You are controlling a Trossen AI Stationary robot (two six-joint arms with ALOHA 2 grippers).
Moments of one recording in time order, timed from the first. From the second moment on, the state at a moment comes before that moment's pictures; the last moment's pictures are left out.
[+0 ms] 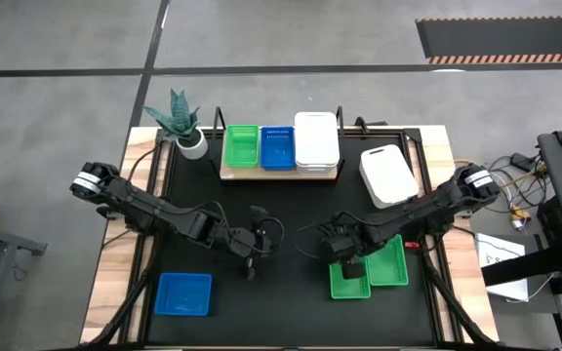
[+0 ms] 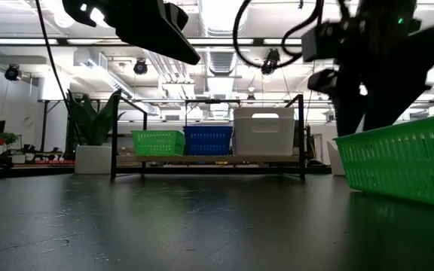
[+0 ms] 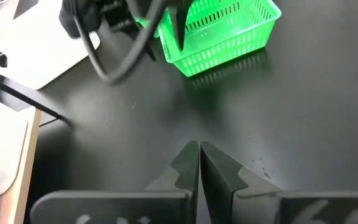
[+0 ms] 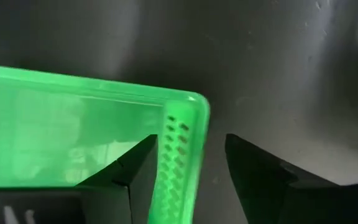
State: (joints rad) left arm -0.35 1.49 1.01 -0.17 -0.30 0.15; right arm 0.34 1.66 1.08 -0.78 0.13 0.15
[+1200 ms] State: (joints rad) left arm -0.35 1.34 1.01 -0.25 -0.38 0.16; right arm 0.05 1.74 1.07 -0.14 0.18 -0.08
